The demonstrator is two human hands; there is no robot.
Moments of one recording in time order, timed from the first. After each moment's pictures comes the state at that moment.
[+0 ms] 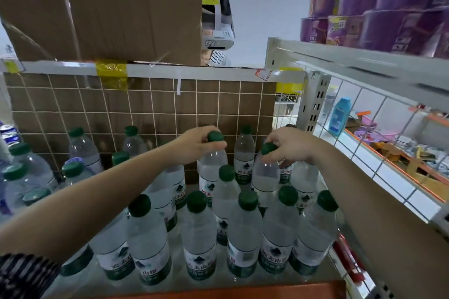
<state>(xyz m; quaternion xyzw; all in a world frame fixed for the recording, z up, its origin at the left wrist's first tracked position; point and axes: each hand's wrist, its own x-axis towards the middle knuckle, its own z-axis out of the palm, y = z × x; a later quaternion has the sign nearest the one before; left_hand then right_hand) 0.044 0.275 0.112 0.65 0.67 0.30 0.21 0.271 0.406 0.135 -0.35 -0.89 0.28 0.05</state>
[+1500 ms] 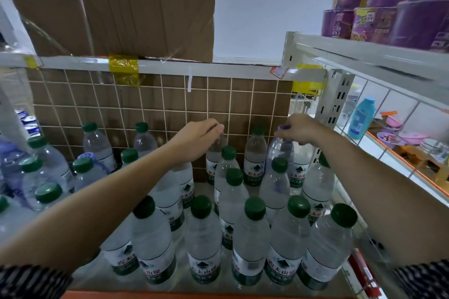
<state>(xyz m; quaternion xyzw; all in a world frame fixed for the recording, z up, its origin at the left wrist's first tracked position) 0.040 0.276 0.118 0.60 0.73 0.31 0.10 0.235 0.490 0.127 -0.44 -0.88 0.19 0.09</state>
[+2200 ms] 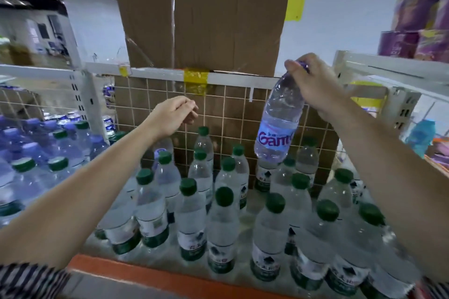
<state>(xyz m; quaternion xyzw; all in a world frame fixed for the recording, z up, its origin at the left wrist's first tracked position) -0.083 0.138 0.163 0.48 0.74 0.46 0.04 0.142 0.338 0.231 -0.27 -0.81 0.28 0.44</state>
